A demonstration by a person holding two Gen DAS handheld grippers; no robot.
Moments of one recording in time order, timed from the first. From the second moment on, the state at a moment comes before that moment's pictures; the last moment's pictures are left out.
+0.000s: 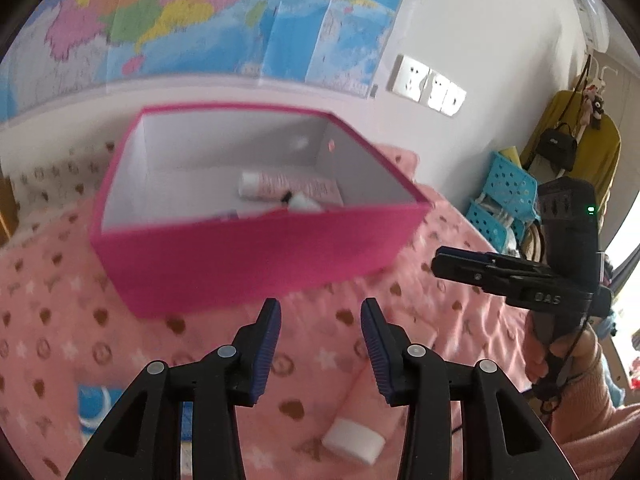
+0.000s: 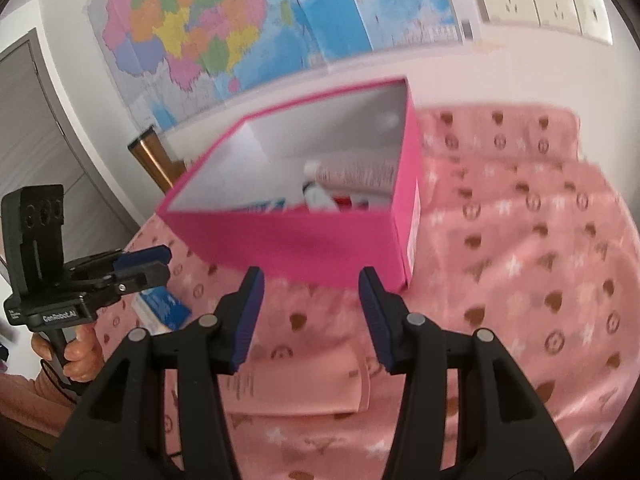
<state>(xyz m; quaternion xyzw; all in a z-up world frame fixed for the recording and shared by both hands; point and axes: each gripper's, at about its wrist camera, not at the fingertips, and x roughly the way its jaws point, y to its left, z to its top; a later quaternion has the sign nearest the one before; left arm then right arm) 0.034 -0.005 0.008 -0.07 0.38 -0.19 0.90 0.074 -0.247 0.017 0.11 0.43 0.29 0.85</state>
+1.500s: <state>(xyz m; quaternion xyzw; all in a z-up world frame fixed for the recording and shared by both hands) -0.015 -0.018 -0.047 -0.09 0.46 -0.21 0.86 0.051 -0.247 -0.038 0.11 0.51 0.27 0.81</state>
